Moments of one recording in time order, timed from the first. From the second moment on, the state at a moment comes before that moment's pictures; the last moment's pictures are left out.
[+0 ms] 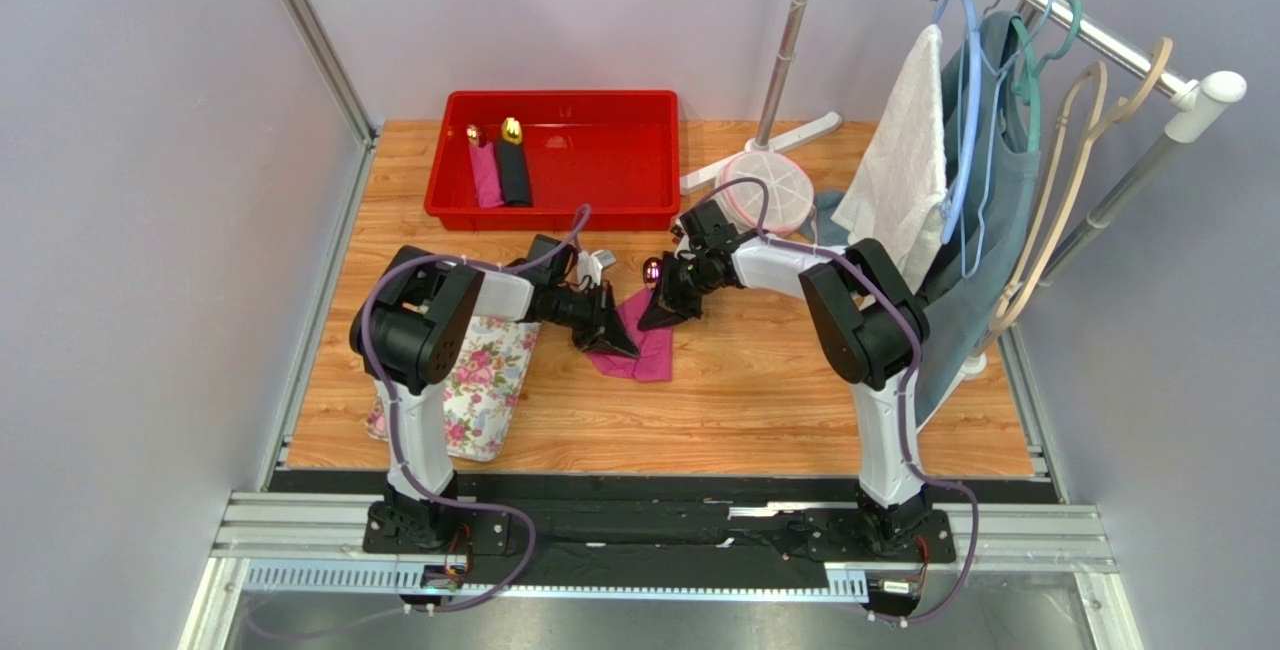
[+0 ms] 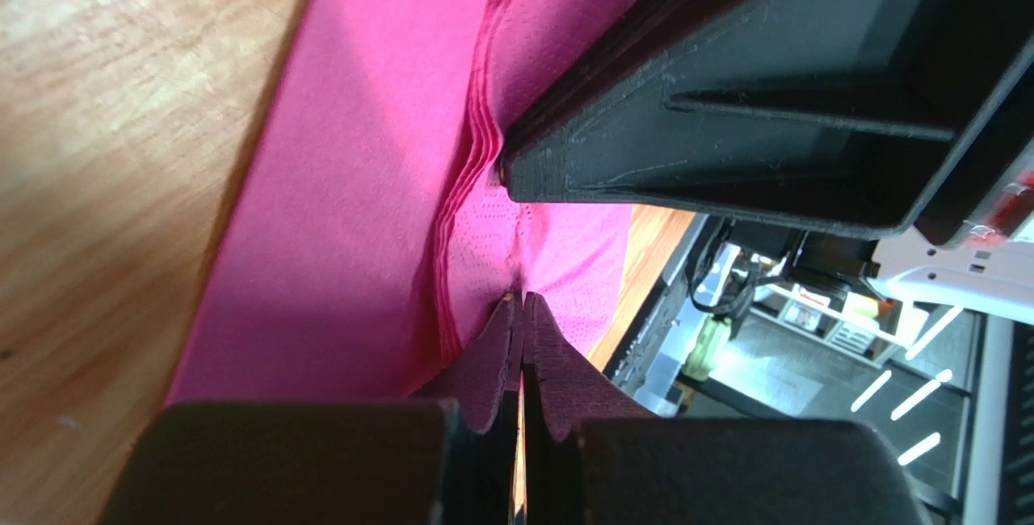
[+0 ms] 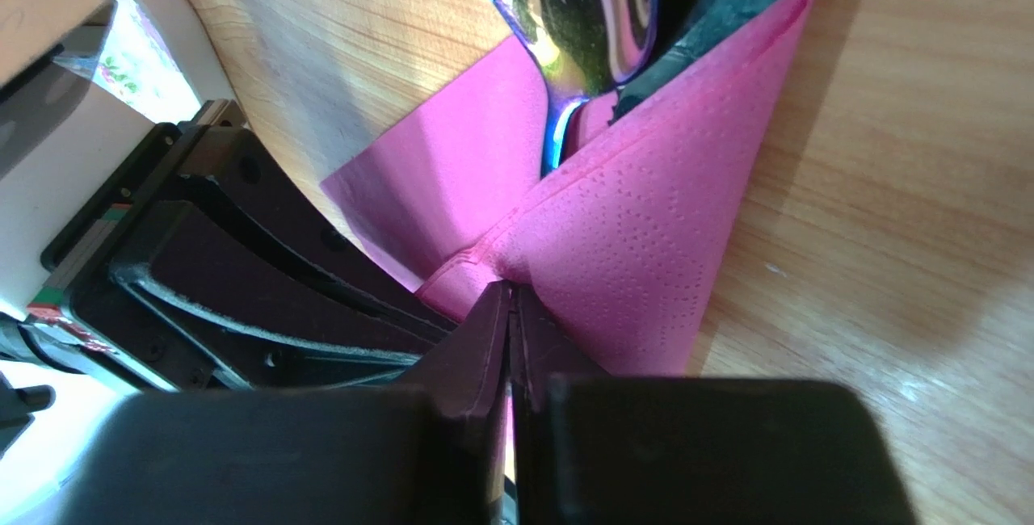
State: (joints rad) left arm -0.39 1.97 0.94 0.01 0.89 -0.56; right arm 0.54 2.11 1.36 -0.31 -0.56 0.78
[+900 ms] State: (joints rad) left arm -0.39 1.99 0.98 -0.06 0.89 -0.53; right arm 0.59 2.07 1.34 -0.43 -0.53 0.66
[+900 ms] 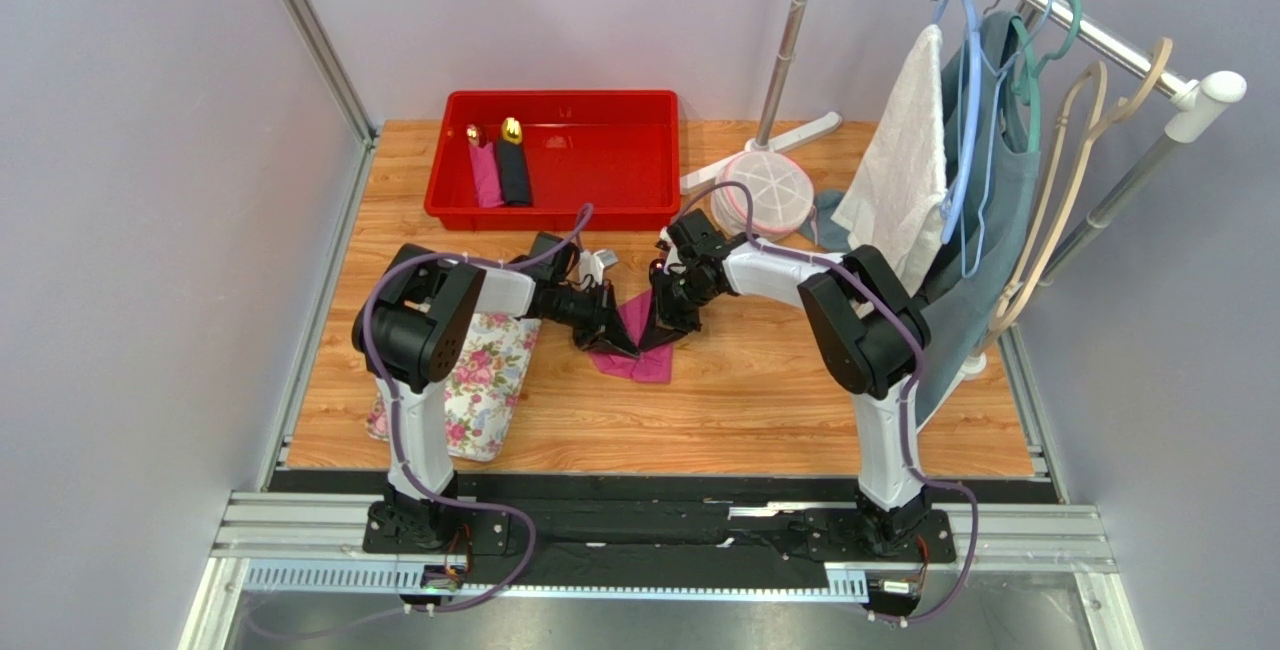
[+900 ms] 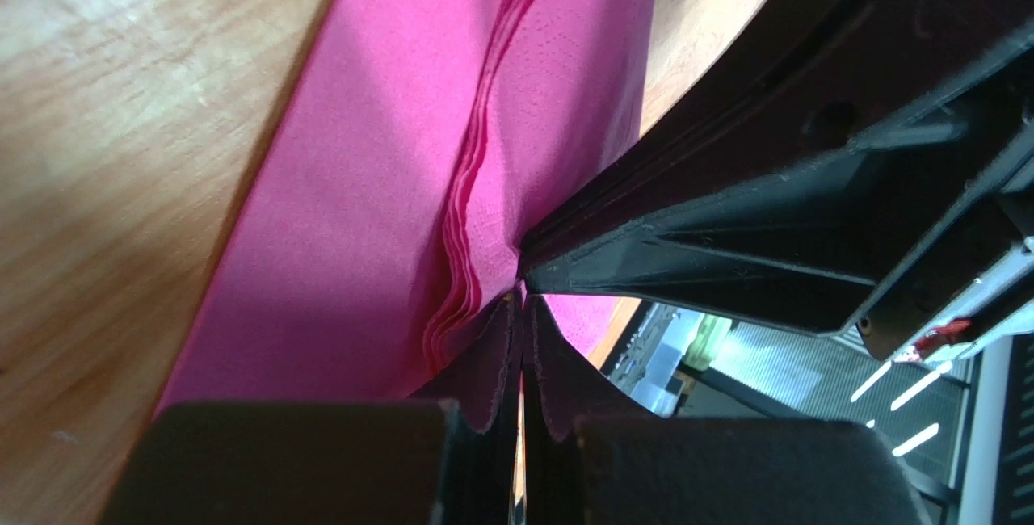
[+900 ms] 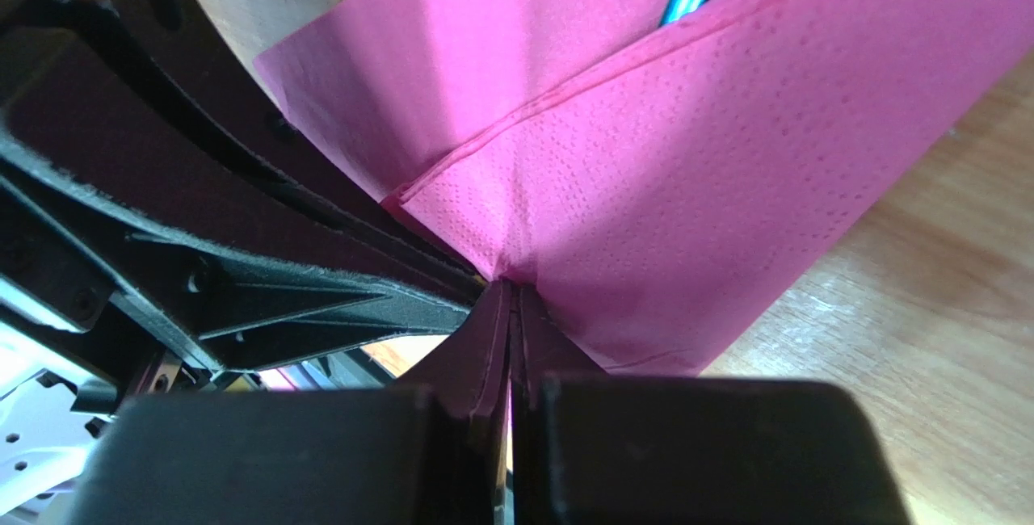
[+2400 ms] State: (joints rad) left arm -0.43 1.96 0.99 -0.14 0.86 -0.41; right arm 0.55 2.01 1.46 -0.52 -0.53 0.54
